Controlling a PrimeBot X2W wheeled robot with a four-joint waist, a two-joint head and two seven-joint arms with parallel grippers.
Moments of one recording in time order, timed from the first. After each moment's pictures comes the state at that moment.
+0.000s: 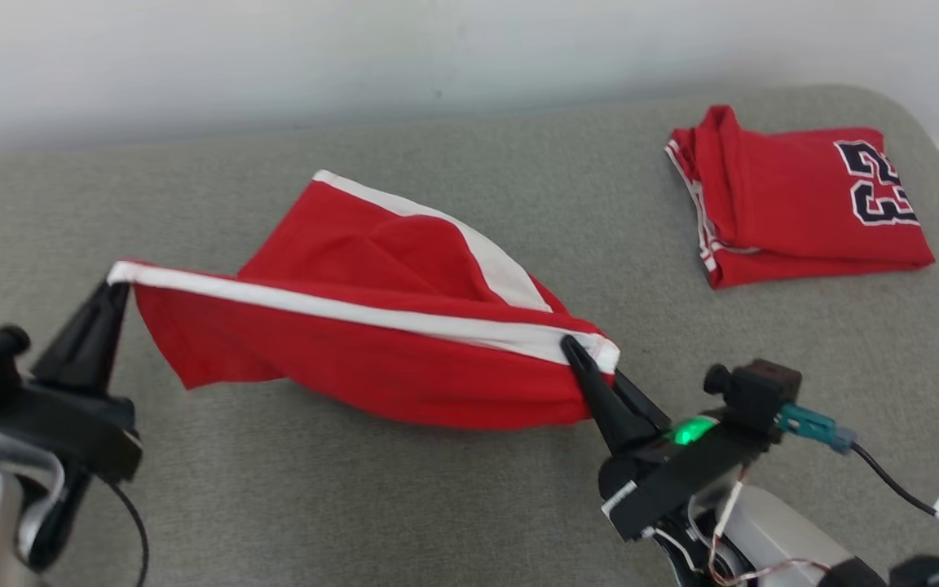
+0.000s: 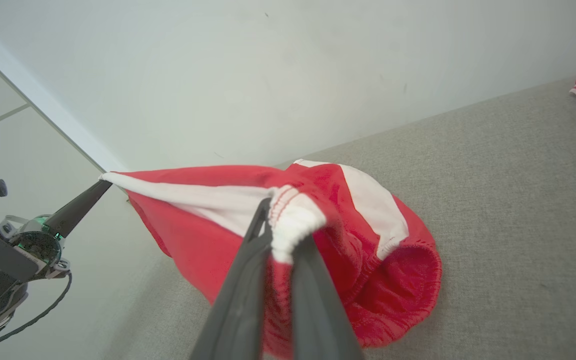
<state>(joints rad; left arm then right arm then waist) -0.49 0.43 -0.18 0.18 -0.40 -0.12 -0.11 -0.45 -0.35 0.84 0.16 0.92 0.13 -0.25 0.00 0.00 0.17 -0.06</state>
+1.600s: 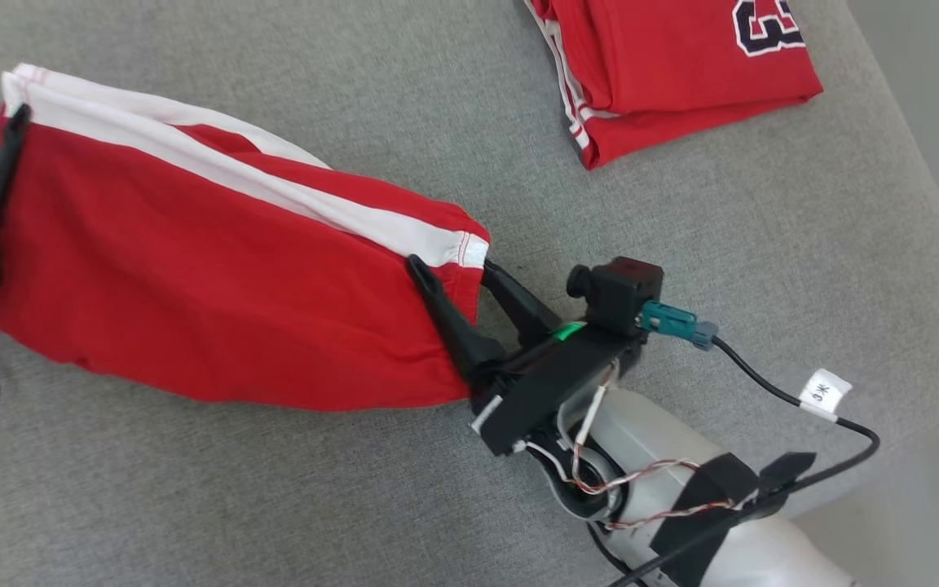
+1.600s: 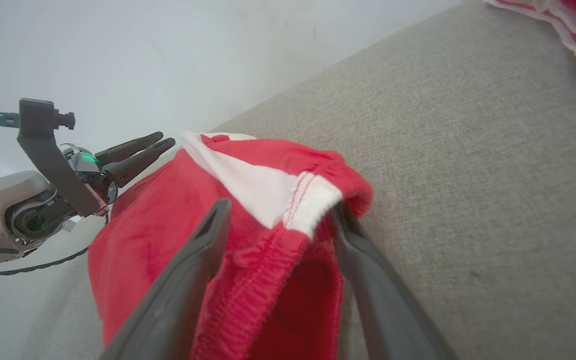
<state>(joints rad) -1.22 0.65 -0.89 0.78 -0.63 -0.13 -0.15 -0.77 -0.10 0.94 0.44 0.93 0.13 -0.26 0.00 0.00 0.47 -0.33</state>
